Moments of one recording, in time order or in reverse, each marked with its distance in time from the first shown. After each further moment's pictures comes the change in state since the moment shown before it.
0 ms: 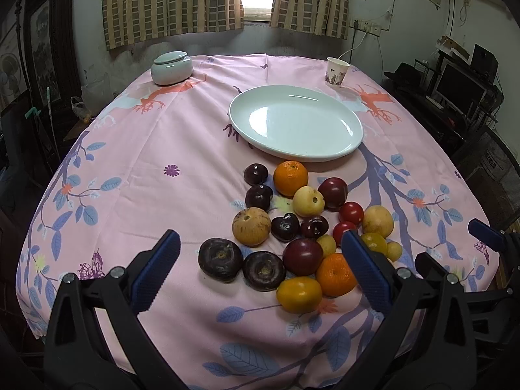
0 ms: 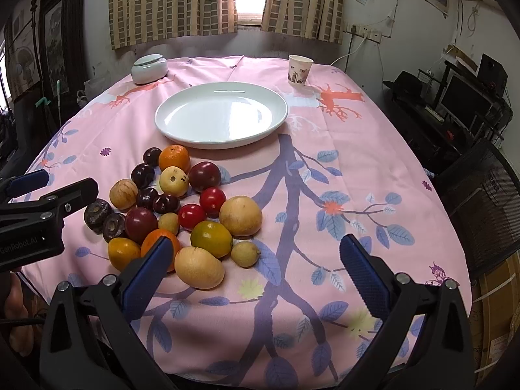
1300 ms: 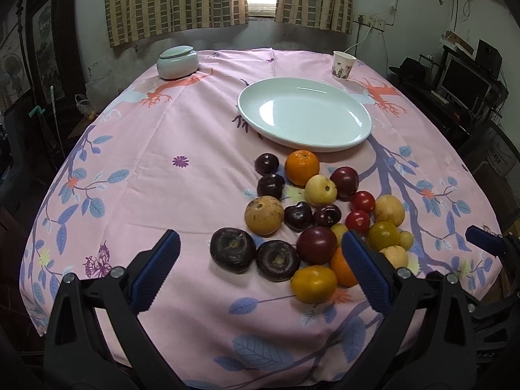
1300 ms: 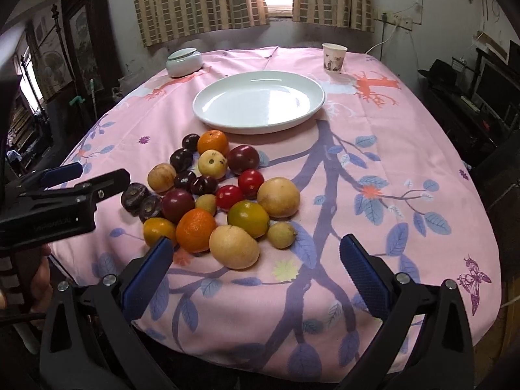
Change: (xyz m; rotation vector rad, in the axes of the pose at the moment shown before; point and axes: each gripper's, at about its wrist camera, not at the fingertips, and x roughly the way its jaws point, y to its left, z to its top) left arm 0.002 0.011 -0.018 -0.008 0.024 0.034; right arm -0.002 -0.005 -0.015 -0.013 0.045 0.202
